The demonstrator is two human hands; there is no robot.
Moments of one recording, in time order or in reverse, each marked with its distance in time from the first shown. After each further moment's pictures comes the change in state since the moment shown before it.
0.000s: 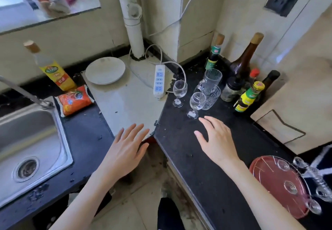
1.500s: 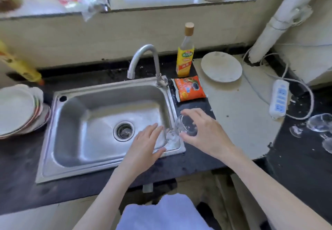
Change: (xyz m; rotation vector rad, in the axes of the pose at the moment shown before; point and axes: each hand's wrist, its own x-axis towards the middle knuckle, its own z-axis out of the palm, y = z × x) left_hand -0.171 -0.309 -0.028 -0.304 0.091 -0.346; right_hand 0.059 -0.430 0.103 0.214 -0.512 -0.490
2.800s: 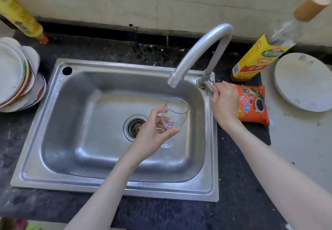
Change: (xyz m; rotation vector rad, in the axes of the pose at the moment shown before) left_hand 0.110 -0.117 0.020 -1.039 0.238 -0.454; right_hand 0.256 0.092 0.140 -0.031 0.325 0.109
